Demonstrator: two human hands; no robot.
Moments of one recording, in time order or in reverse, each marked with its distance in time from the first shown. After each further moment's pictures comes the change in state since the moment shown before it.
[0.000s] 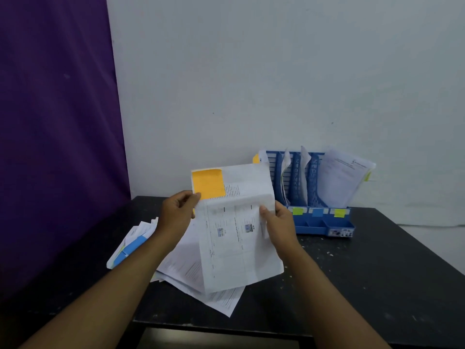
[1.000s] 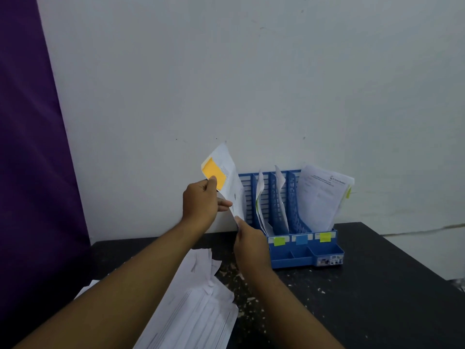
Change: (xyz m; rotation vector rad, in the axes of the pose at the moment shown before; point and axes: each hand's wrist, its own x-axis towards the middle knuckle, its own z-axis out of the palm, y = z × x) left_hand 0.087 0.084 0.164 0.009 -0.061 0.051; right_hand 0.107 0.039 0.011 -0.748 0.094 -0.216
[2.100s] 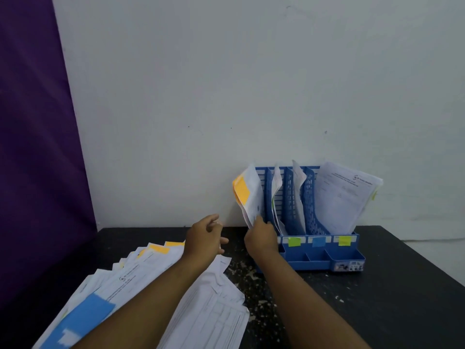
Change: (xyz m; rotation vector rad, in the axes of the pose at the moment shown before) left_hand 0.001 -0.133 -0.022 0.143 -0.048 -0.125; right_hand 0.067 0.036 0.059 -0.200 -0.112 0.230
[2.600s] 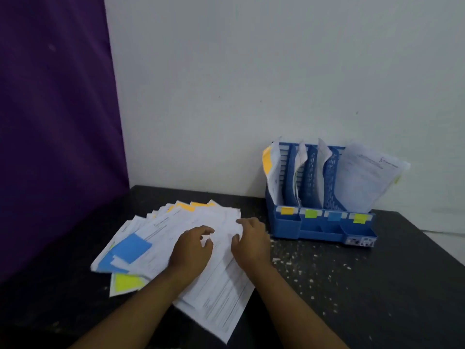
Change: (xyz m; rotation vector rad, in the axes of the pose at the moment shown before) left_hand -0.096 -0.090 -0.075 0.445 0.024 0.029; right_hand -0.143 -0.014 0.038 0.048 0.006 -0.345
